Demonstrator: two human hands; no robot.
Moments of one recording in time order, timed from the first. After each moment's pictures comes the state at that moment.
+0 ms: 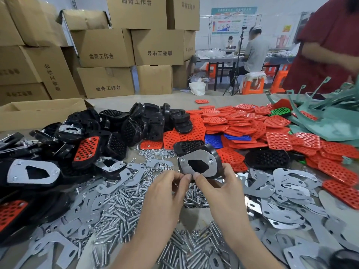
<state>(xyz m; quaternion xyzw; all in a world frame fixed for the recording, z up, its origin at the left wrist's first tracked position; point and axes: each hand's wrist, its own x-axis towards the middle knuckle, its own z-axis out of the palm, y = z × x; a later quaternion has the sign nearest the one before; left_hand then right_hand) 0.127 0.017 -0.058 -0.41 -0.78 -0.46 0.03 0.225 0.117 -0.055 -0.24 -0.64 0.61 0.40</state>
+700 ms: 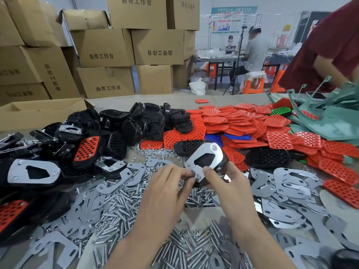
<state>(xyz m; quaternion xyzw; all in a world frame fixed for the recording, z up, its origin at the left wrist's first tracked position) 0.124 0.015 -0.054 -0.51 -0.77 -0.36 0.16 0.228 0.133 -0.052 -0.25 -0.63 0.62 0.39</state>
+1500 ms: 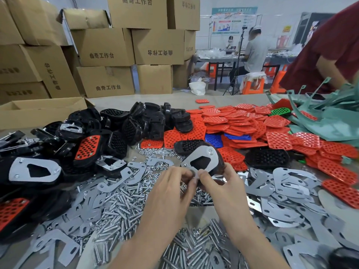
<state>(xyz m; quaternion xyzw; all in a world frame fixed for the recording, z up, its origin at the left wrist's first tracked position) 0.134 0.014 -0.054 -0.48 -0.78 -0.40 0.08 0.223 0.124 -0.058 -0.26 -0.64 0.62 0.39</state>
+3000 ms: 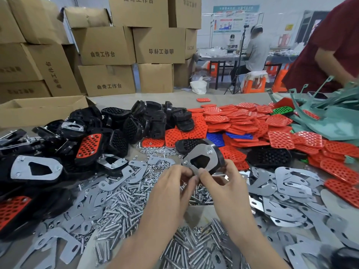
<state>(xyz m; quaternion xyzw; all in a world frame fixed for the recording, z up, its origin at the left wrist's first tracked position) 0.134 0.014 -0.050 -0.47 -0.77 -0.43 0.06 0.226 0.118 -0.052 -0.23 -0.65 0.60 0.41</state>
